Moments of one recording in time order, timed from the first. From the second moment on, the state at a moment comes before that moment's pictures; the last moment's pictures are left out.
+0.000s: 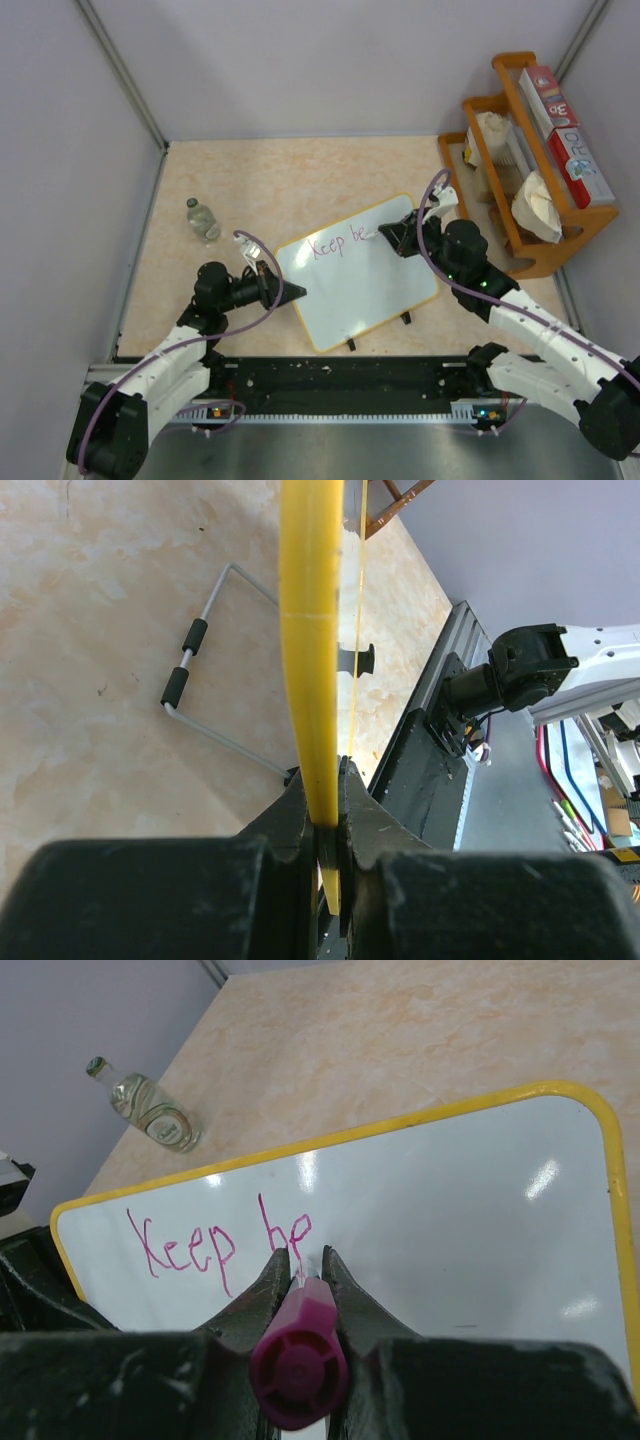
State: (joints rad) left arm -0.33 0.81 0.17 0.43 0.82 -0.63; right arm 0.61 0.91 0.63 0.13 -0.01 0.46
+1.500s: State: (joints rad) left arm -0.33 0.80 0.16 0.43 0.82 -0.62; right arm 0.60 0.79 0.64 0.08 0.02 0.42
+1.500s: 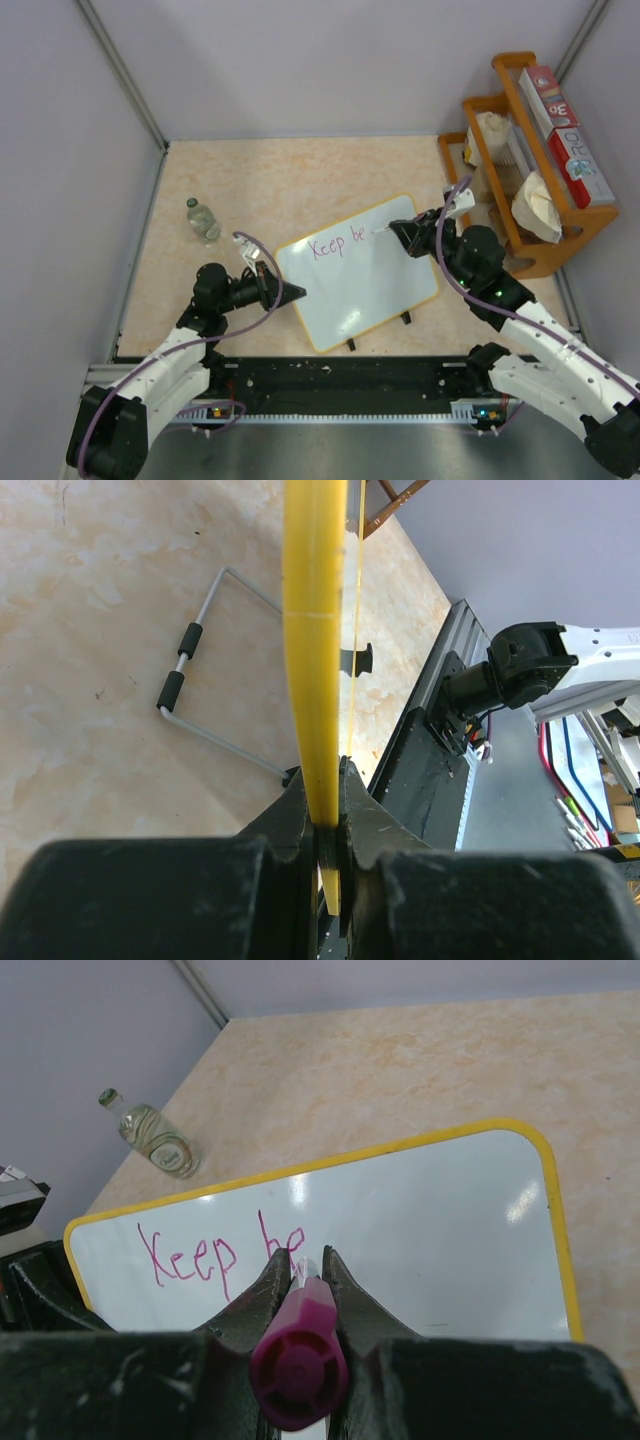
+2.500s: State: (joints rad) left arm -0.33 0.79 0.16 0.43 0.82 -0.62; right arm 0.59 0.84 0.64 0.13 0.04 0.39
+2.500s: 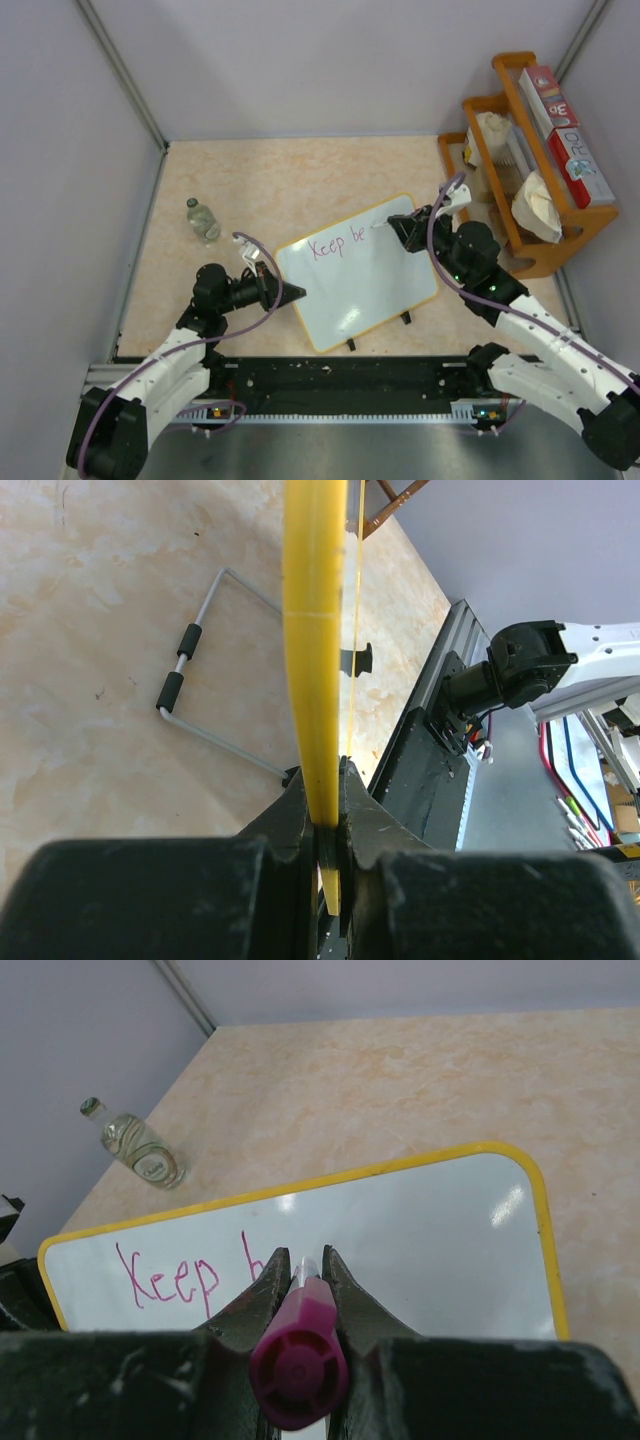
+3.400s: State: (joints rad) left arm -0.33 0.80 0.16 0.44 0.82 -0.62; right arm 0.59 0.96 0.72 0.19 0.04 0.40
